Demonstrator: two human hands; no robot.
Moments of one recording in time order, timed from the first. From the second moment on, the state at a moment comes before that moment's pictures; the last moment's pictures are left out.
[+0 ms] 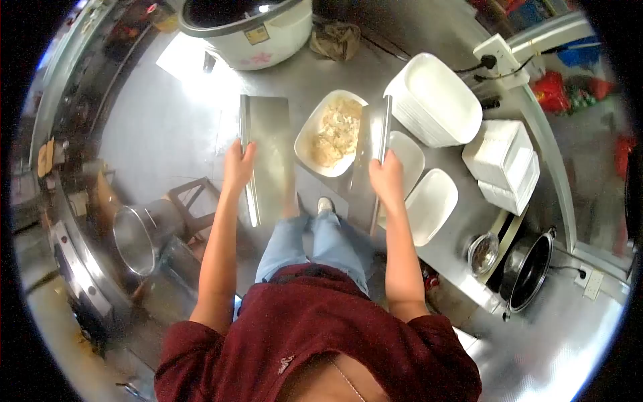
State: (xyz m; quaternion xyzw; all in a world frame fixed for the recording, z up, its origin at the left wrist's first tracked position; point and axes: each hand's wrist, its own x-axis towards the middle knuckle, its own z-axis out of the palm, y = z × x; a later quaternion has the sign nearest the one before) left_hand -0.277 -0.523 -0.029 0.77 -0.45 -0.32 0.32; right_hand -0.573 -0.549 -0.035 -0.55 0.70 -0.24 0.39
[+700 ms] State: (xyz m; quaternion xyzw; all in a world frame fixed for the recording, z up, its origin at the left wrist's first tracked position) left_hand -0.291 -0.091 -0.044 0.80 0.22 0.07 0.55; right_hand -0.292 -0.375 0.028 -0.62 0.06 0.08 0.78
